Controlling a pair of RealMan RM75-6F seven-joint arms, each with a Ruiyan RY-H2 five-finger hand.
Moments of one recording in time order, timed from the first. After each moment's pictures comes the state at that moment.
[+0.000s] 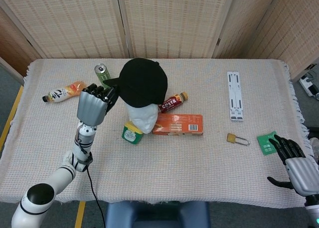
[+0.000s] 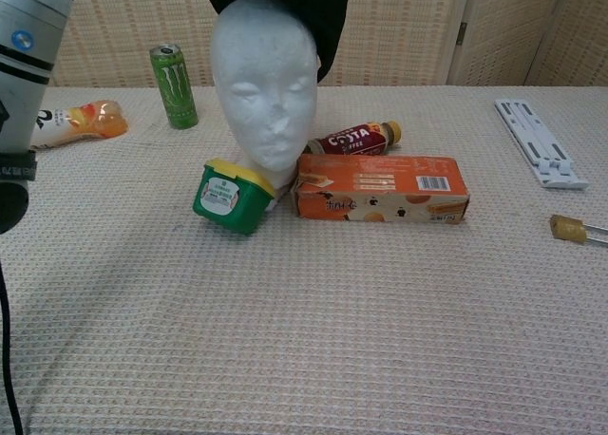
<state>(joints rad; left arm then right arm) -0.99 -1.93 -0.23 -0.46 1.45 1.83 -0.06 0.07 -0.92 -0.04 -1.74 -1.59 1.41 0.08</state>
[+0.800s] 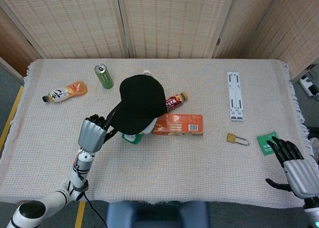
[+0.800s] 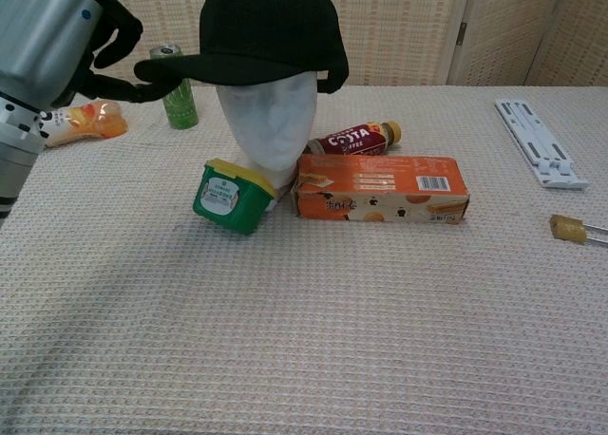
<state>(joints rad) -0.75 -1.95 -0.10 -0.65 1.55 1.85 -0.01 0.06 -0.93 -0.05 -1.75 -1.62 1.43 0.06</state>
